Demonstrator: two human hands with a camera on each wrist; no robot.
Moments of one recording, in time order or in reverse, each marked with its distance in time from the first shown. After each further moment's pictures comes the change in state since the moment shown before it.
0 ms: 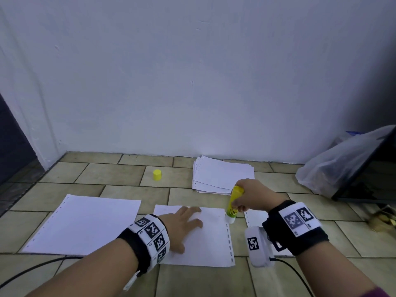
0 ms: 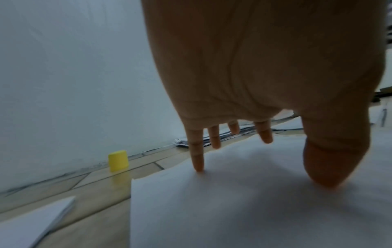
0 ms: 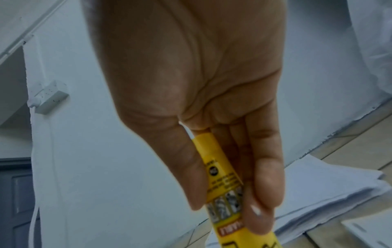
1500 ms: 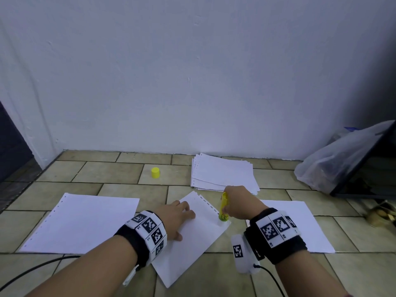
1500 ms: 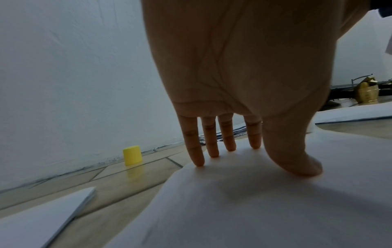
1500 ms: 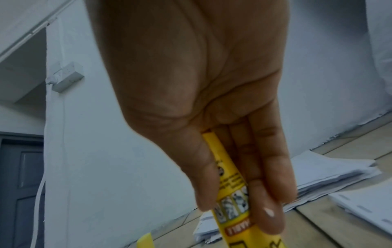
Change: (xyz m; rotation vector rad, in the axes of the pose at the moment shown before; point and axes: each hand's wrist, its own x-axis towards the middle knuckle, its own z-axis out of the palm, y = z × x) left_hand 0.008 -0.013 0.000 0.049 0.018 -0.069; right_hand 0.003 -0.007 0.036 -0.226 0.046 -0.012
